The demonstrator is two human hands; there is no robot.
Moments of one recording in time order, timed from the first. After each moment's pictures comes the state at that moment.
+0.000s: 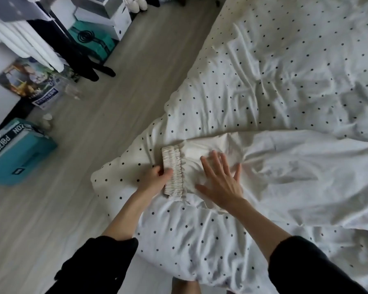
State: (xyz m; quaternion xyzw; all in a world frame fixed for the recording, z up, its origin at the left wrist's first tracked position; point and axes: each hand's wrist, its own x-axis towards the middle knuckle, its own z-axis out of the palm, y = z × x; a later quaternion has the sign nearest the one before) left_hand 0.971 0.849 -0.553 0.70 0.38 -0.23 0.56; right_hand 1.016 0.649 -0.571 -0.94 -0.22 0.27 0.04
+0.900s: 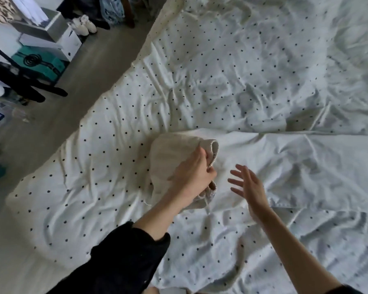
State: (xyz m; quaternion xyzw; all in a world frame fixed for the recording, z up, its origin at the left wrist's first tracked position) left_hand 1.049 0.549 -0.460 0.94 0.05 -0.09 0.33; right_hand 1.034 0.394 -0.482 -0.71 0.27 0.18 0.62
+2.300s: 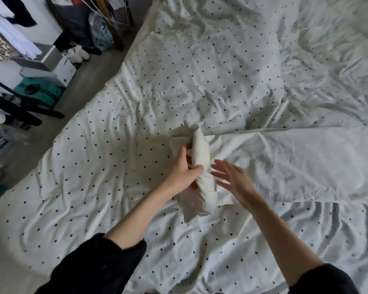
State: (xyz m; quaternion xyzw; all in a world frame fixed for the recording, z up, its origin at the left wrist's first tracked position) left_hand 1.050 0.457 -0.419 0.80 0.11 -0.21 0.55; right_hand 1.055 0.293 -0.463 -0.63 0.22 0.28 0.69
